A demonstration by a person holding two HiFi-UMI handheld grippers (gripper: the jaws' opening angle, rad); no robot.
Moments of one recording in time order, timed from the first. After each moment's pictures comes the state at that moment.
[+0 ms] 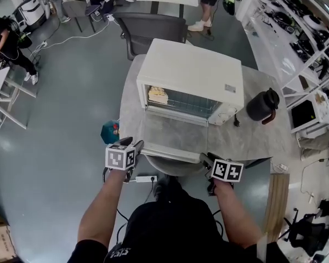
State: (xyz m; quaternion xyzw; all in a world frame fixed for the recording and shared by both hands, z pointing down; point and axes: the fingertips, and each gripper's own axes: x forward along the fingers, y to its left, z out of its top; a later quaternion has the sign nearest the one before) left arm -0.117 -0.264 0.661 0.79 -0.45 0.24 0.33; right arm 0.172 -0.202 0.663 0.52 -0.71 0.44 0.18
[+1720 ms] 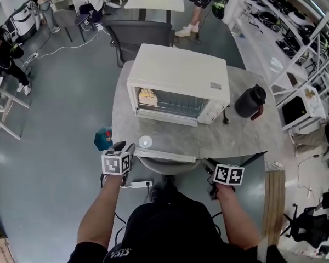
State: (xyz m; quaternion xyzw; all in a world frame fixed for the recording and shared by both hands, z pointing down) left arm -0.117 -0.257 0.663 0.80 -0.48 0.24 0.29; right arm 0.212 -0.163 0.660 0.54 -0.70 0.44 0.17
